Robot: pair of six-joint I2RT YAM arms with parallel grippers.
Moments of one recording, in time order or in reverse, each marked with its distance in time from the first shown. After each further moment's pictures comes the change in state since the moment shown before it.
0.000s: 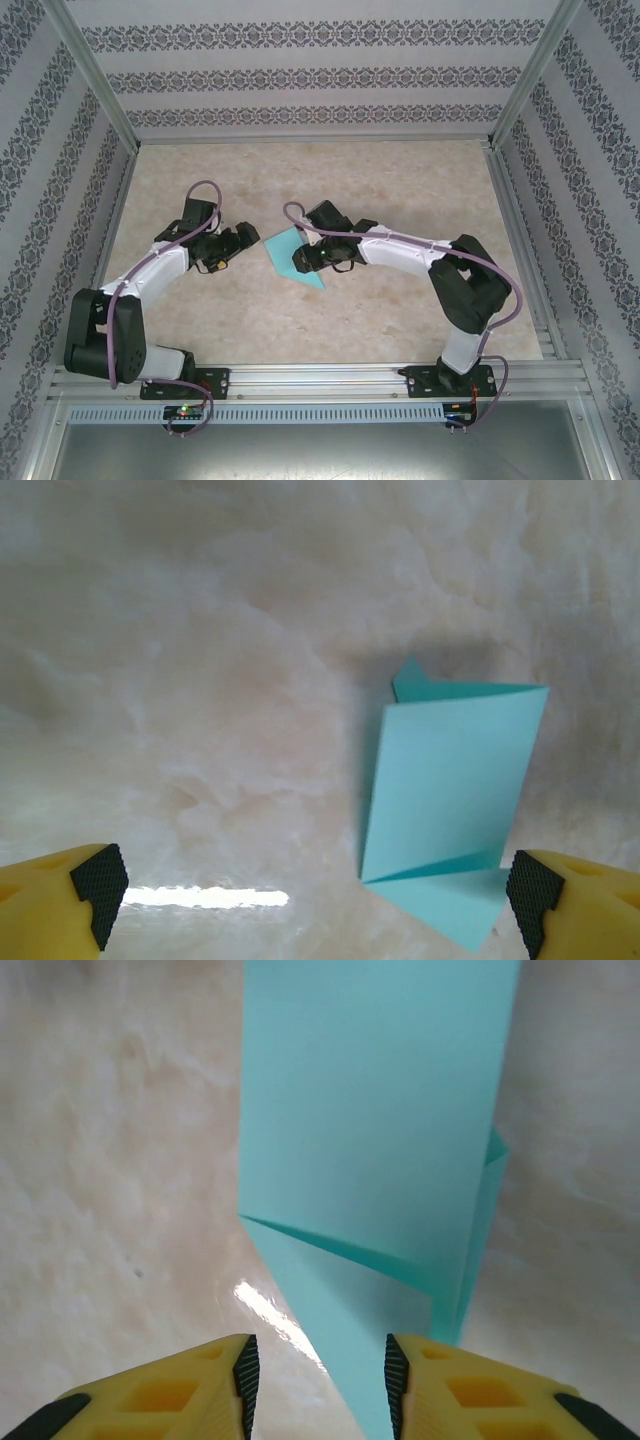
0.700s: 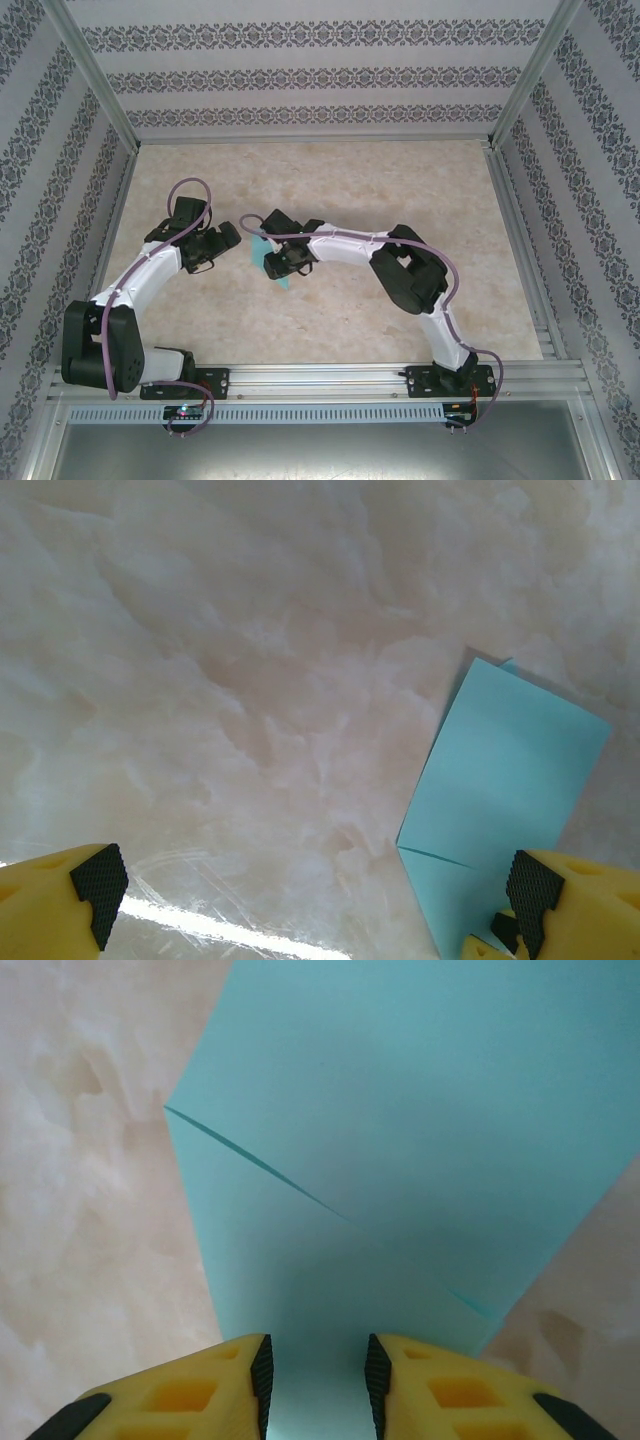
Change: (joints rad) left arm 0.055 -0.055 0.035 -0.139 -0.257 0.031; right arm 0.116 0.369 0.374 -0.162 0.092 -0.024
